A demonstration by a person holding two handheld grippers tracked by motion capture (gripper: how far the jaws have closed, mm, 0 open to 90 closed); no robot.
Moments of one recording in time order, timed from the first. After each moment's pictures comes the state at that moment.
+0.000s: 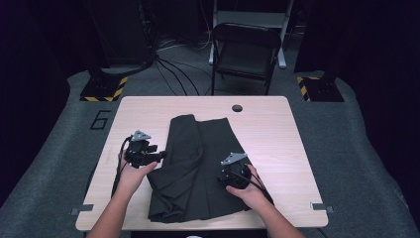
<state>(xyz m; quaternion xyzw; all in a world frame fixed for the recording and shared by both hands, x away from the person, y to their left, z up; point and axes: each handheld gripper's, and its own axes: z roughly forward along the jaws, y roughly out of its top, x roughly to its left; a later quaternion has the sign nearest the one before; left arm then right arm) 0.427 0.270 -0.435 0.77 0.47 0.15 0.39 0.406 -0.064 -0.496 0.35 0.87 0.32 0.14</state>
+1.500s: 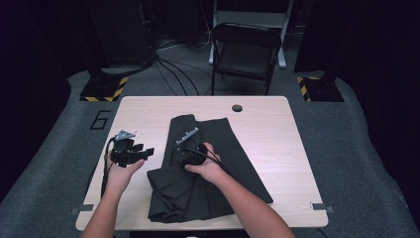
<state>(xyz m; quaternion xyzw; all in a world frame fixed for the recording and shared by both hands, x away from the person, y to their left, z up) 0.427 0.309 -0.437 0.74 0.52 0.17 0.39 0.471 0.067 -0.471 0.30 0.90 0.30 0.09</state>
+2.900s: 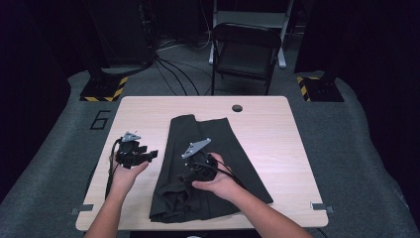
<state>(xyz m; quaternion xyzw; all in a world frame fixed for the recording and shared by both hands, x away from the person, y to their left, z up) 0.429 0.298 -0.448 0.75 0.51 0.17 0.38 0.395 0.036 -0.417 0.22 0.90 0.37 0.05</state>
